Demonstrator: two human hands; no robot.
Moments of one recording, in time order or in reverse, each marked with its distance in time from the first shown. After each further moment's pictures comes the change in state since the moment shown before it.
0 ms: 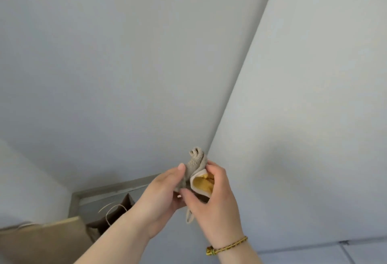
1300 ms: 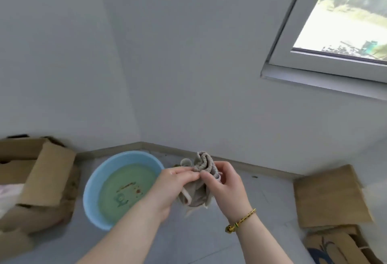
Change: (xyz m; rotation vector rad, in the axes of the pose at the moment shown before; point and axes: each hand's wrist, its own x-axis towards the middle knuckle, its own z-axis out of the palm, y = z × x) left_hand -0.557 -0.364 0.260 -0.721 1.878 0.602; right_hand -0.542 -0.047 -0.123 0.189 -2.023 -0.565
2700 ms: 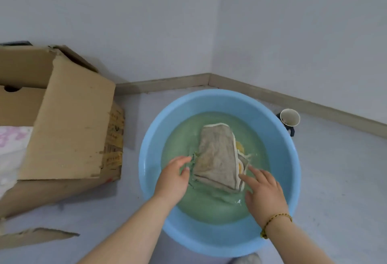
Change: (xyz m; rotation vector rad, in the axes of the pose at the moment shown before) left_hand 0.303 -0.325 -0.423 0.682 0.341 -0.093; right_hand 0.216 0.407 0.347 -1.230 -0.318 -0.038
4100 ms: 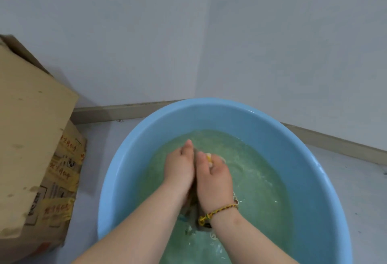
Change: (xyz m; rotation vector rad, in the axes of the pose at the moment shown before) left_hand 0.095 0.000 0.041 -0.593 0.134 0.045; right_hand 0.092 -0.099 0.052 1.029 0.371 0.206
